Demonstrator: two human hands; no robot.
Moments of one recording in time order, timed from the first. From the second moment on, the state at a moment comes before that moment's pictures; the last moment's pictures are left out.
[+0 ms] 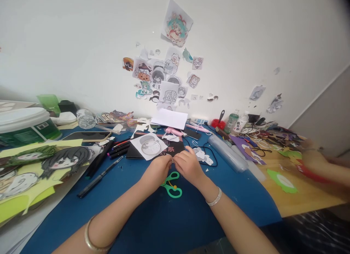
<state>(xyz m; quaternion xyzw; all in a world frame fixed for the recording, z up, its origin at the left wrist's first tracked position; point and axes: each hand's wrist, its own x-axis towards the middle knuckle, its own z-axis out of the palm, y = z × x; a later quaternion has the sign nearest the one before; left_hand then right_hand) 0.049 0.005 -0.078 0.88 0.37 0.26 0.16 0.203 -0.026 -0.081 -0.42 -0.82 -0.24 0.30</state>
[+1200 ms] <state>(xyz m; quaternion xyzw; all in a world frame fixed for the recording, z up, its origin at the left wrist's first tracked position) 0.050 0.002 -0.072 0.83 0.38 0.31 0.25 0.200 -0.027 -0.088 -0.51 -0.73 -0.26 0.38</state>
